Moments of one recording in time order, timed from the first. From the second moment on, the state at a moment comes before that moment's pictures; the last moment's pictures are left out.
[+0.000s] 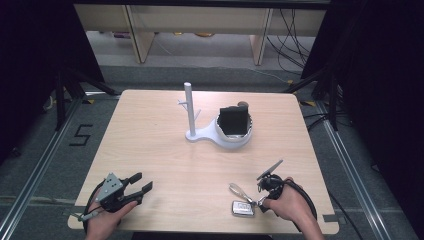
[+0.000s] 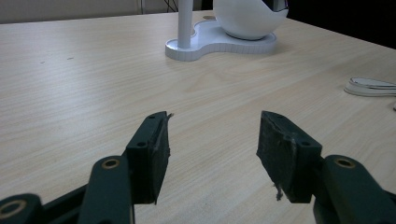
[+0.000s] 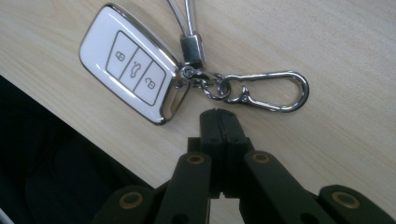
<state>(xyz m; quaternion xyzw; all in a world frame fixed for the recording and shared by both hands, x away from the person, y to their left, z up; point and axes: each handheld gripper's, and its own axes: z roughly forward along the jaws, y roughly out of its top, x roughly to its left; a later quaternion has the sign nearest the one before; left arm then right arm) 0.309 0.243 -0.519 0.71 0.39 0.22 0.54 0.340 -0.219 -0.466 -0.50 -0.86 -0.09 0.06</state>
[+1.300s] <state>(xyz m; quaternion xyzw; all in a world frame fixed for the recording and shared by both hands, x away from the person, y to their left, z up) 0.309 0.247 -0.522 0.71 0.40 0.21 0.54 0.391 -0.194 -0.461 -0.58 -0.81 -0.11 0.03</state>
